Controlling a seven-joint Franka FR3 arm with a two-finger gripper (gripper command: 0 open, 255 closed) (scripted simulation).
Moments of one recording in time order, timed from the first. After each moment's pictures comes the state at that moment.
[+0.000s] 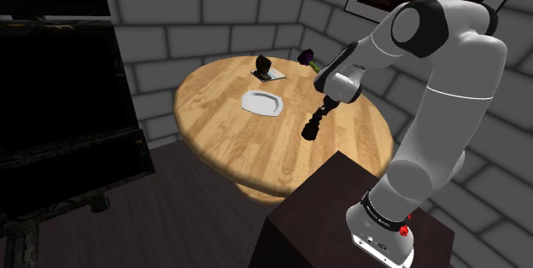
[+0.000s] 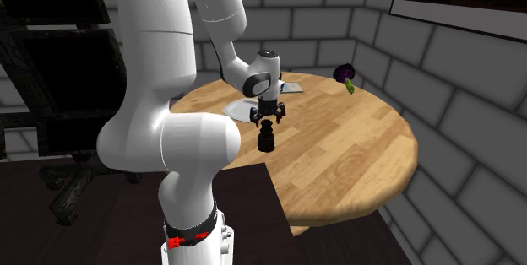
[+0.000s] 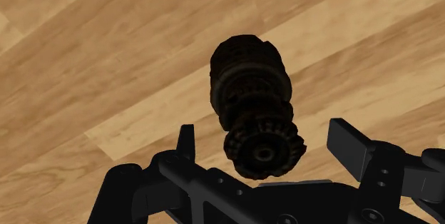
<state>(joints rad) -0.20 0.28 -0.37 -2.45 0.61 2.87 -1.12</state>
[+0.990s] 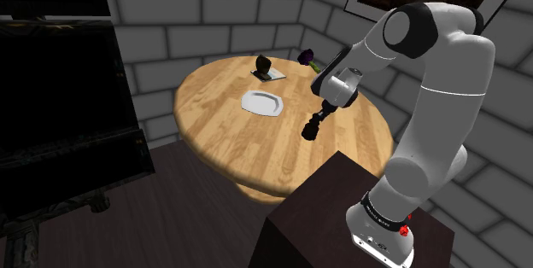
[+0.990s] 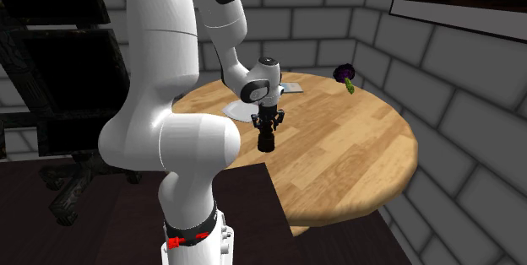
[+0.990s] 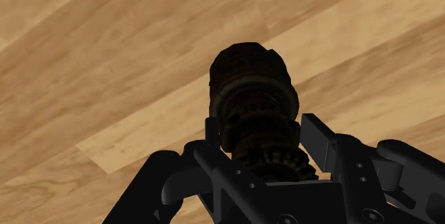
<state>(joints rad) -0.27 0.34 -0.29 -2.43 0.71 2.92 -1.21</state>
